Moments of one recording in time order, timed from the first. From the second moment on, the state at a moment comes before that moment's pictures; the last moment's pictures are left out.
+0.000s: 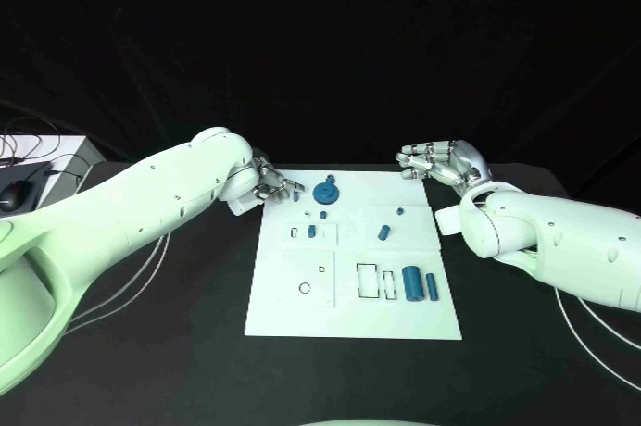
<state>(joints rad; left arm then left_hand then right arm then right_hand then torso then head) 1.31 -0.38 0.08 0.84 -0.93 0.11 -0.57 1.21 -0.07 -0.14 0.20 0.33 1.03 0.06 0.41 0.36 1.18 -0.01 0.75 0.42 1.37 -0.07 1.17 0.96 0.14 1.28 -0.06 1.05 1.19 1.22 -0.79 -0.08 1.30 -0.30 -0.52 0.40 1.21 0.02 -0.11 -0.09 0.49 0.93 0.21 0.07 0.07 1.09 0.14 0.15 0.06 1.16 0.11 0.15 0.11 0.01 0.93 0.10 0.20 0.09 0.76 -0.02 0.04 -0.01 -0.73</state>
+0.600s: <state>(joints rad) 1.31 -0.37 0.08 0.84 -0.91 0.11 -0.56 1.25 -0.02 -0.11 0.12 0.33 1.04 0.05 0.40 0.39 1.19 -0.02 0.73 0.42 1.38 -0.07 1.18 0.97 0.12 1.29 -0.07 1.06 1.20 1.22 -0.79 -0.08 1.29 -0.30 -0.52 0.40 1.21 0.02 -0.11 -0.09 0.49 0.93 0.21 0.07 0.07 1.09 0.14 0.15 0.06 1.16 0.11 0.15 0.11 0.01 0.93 0.10 0.20 0.09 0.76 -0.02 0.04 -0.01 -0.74</state>
